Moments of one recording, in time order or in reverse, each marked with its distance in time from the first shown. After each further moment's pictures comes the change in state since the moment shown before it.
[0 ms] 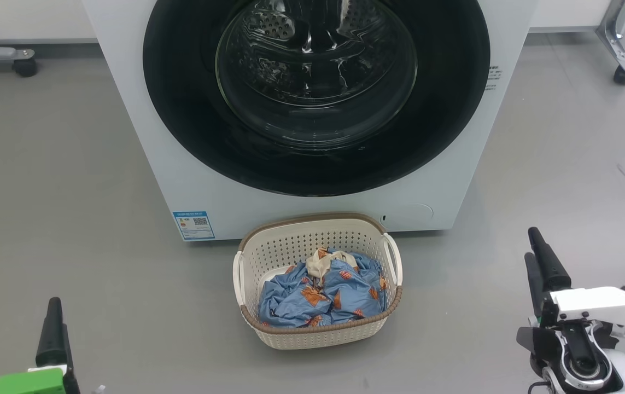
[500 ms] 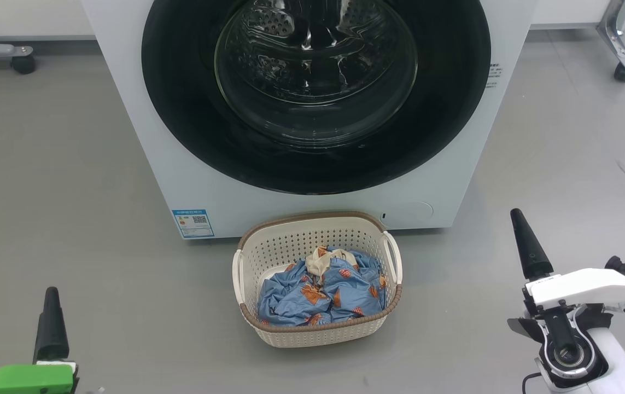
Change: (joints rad) left arm -0.001 0.064 -0.058 -0.017 0.225 -0.009 -0.058; right arm -0.060 -0.044 0.105 0.002 -0.216 0.005 -0.048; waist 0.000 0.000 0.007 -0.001
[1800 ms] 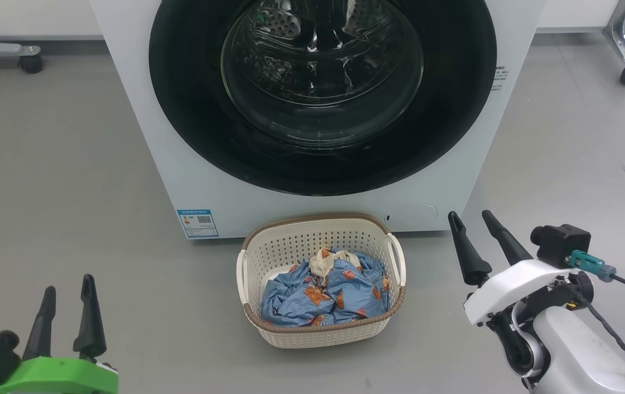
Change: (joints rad) left arm -0.022 0.071 -0.133 0.018 0.659 0.028 -0.133; right arm -0.145 -0.072 0.271 0.151 -0.664 -0.029 -0.088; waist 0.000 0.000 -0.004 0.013
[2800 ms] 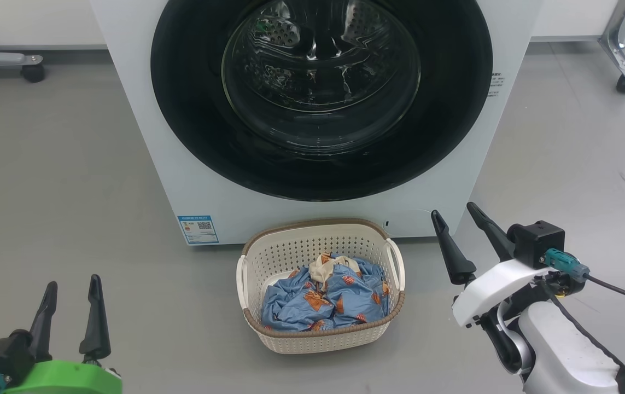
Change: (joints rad) left arm 0.000 0.009 -0.008 0.009 0.184 0.008 -0.043; right arm -0.040 0.019 0.031 0.044 -0.183 0.000 -0.034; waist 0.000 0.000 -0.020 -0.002
